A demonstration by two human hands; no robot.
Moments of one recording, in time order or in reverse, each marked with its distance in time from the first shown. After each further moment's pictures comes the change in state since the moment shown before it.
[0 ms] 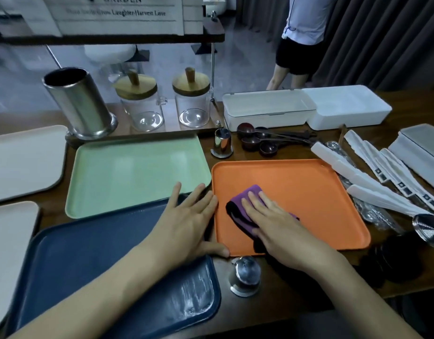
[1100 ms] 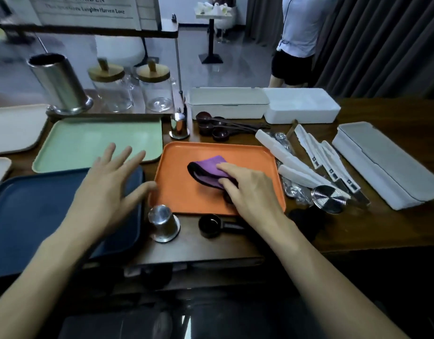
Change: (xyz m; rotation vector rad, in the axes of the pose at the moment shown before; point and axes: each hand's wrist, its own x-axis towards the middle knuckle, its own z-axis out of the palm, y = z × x) left_hand -0.054 0.083 -0.031 -0.300 0.525 -0.460; right_hand -0.076 0.060 -0.025 0.266 0.685 -0.092
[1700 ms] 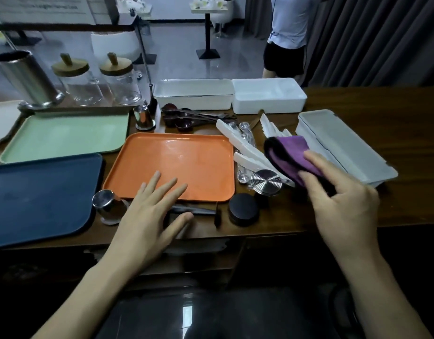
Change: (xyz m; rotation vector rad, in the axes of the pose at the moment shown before) left_hand -0.059 0.159 0.073 -0.108 -0.074 0.158; right_hand -0.110 0.102 -0.174 0.022 0.409 0.156
